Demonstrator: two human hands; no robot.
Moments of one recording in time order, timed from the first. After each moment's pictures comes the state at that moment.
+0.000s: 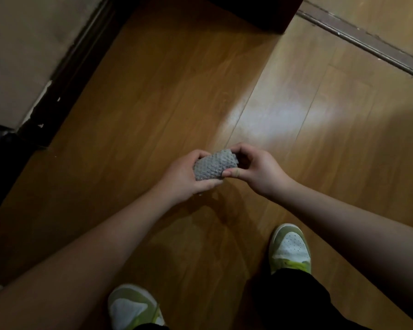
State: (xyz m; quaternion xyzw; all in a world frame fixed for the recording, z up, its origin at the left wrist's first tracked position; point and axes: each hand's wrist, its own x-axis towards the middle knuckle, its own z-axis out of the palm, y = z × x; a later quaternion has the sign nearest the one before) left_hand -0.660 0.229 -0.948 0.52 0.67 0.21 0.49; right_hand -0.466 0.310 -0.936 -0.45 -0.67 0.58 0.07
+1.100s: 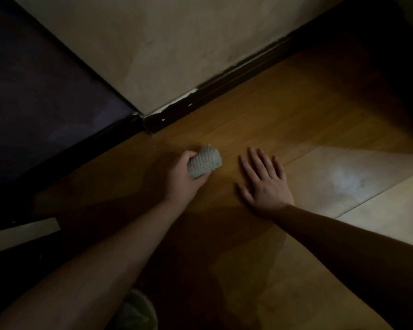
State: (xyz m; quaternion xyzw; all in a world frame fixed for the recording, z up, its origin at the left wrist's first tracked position) left_hand -0.809 0.195 -1.014 0.14 0.89 0.33 0.27; right_hand -0.653 0.375 -1.074 -0.16 -0.97 0.13 -0.12
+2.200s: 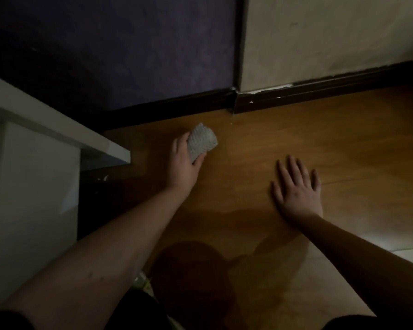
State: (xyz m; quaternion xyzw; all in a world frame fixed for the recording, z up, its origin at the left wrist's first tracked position) left_hand -0.798 0.049 -0.993 0.02 0.94 0.33 0.06; right_hand -0.666 0.317 -1.077 -0.13 -0.98 0.10 -0.11
